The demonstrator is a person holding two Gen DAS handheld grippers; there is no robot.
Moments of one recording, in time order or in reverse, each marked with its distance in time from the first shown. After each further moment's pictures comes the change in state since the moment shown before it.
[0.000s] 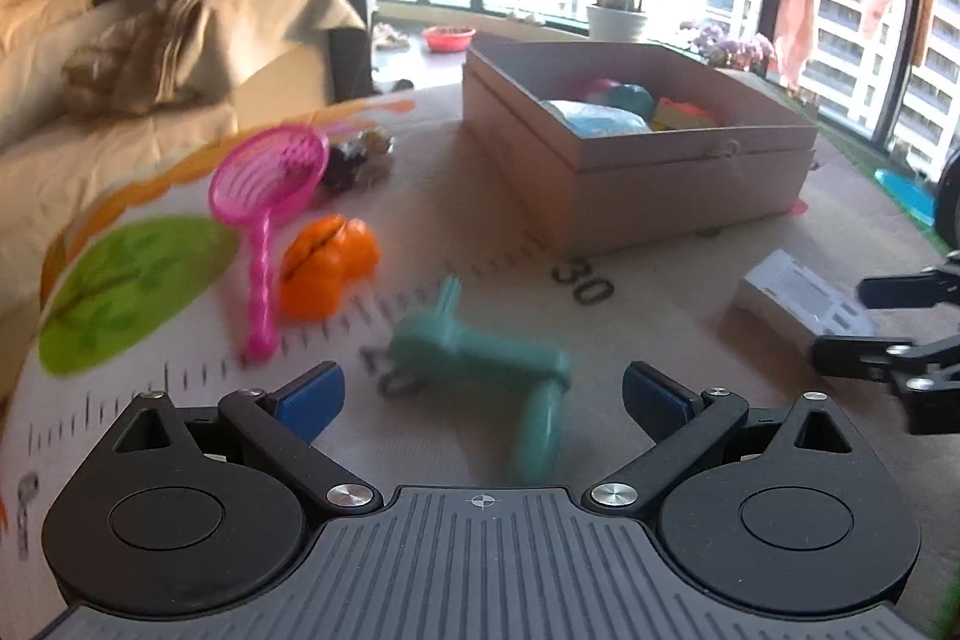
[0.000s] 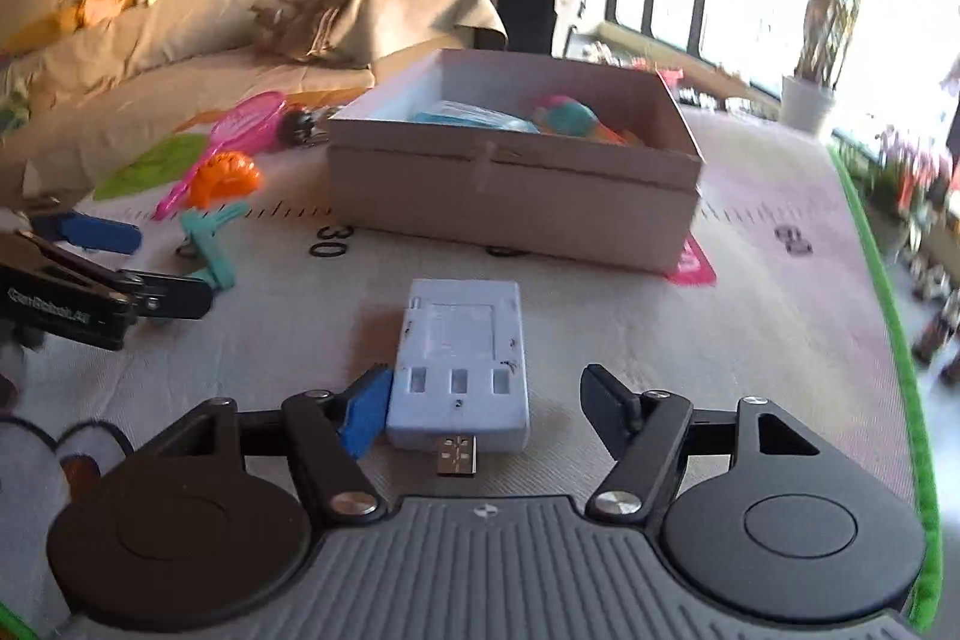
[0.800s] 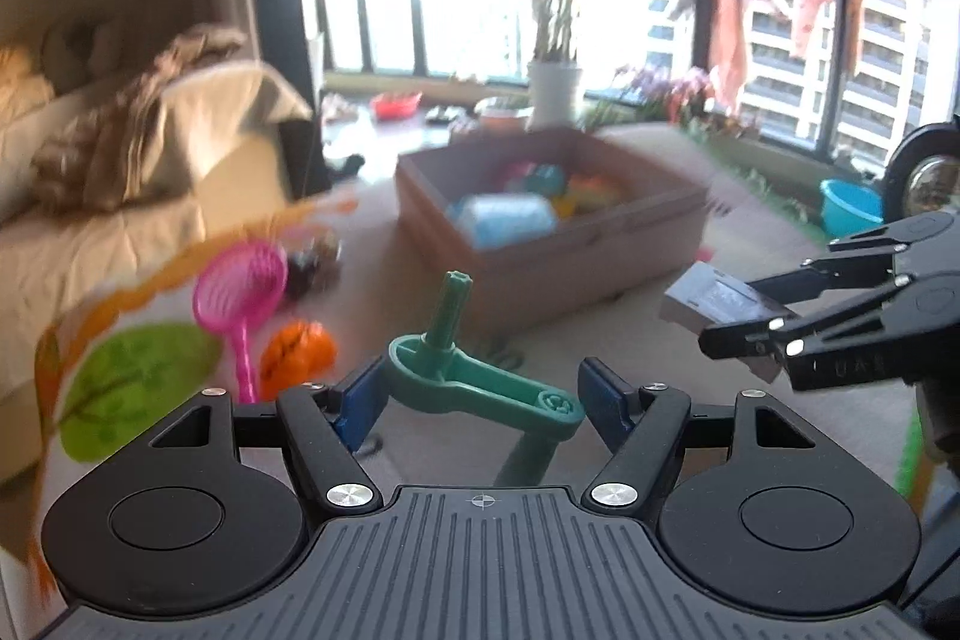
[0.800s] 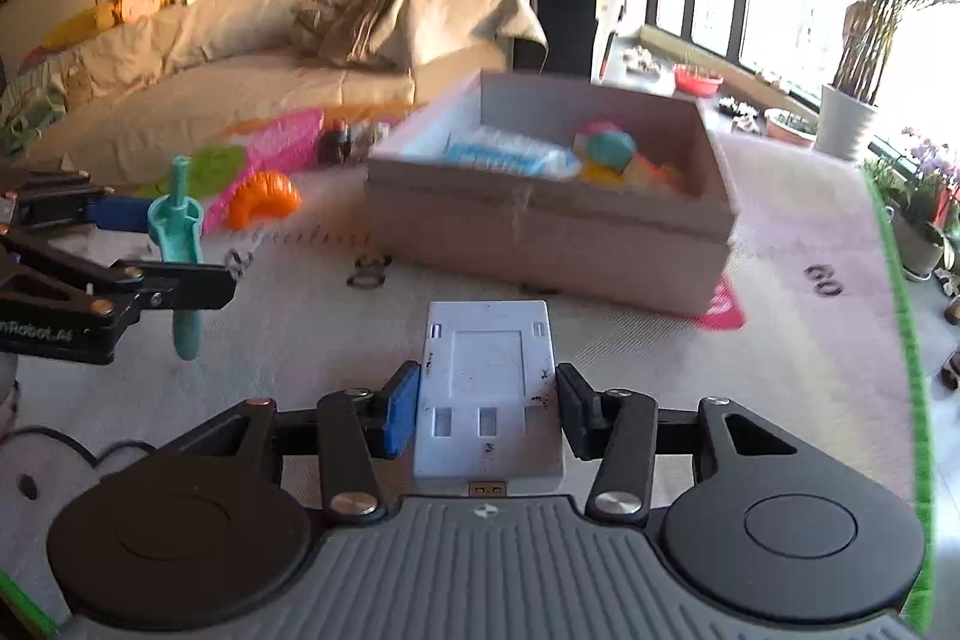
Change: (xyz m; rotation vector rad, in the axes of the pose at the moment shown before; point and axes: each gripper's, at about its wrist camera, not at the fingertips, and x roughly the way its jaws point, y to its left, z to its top) left arm -0.067 -0.021 0.018 0.091 -0.143 -0.091; right arm -0.022 -0.003 0.025 -0.037 -0.030 0.077
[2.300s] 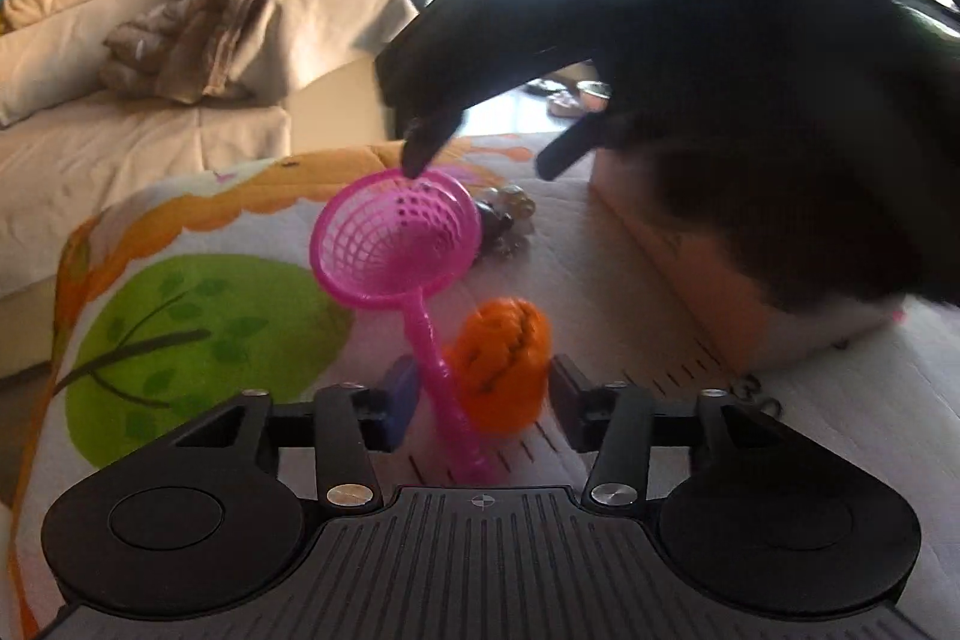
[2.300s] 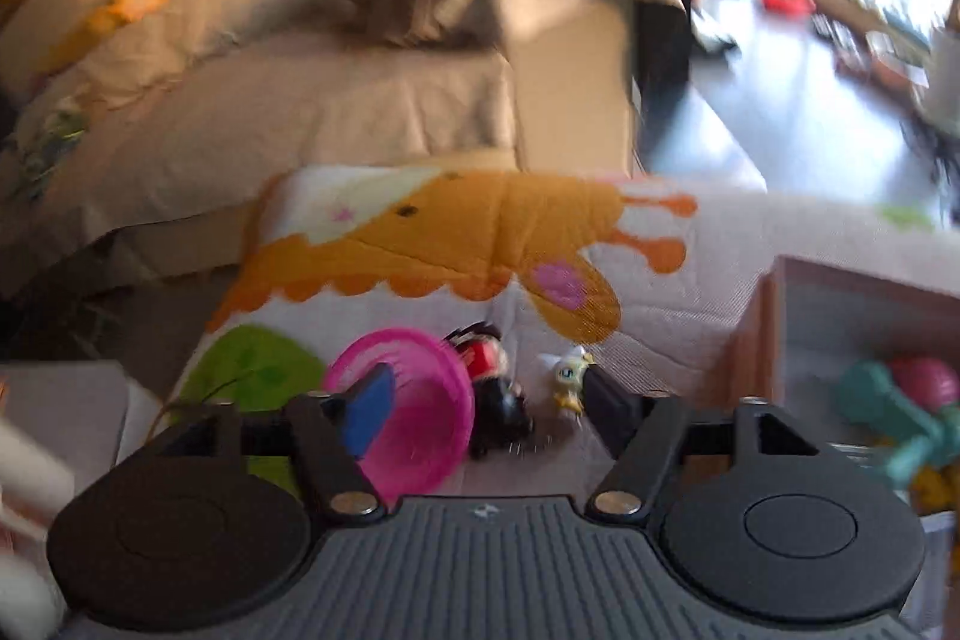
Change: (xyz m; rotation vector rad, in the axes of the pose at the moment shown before) left arm 0.099 0.122 -0.017 -0.222 0.084 0.087; right arm 0.249 0.113 0.211 0.103 0.278 0.118
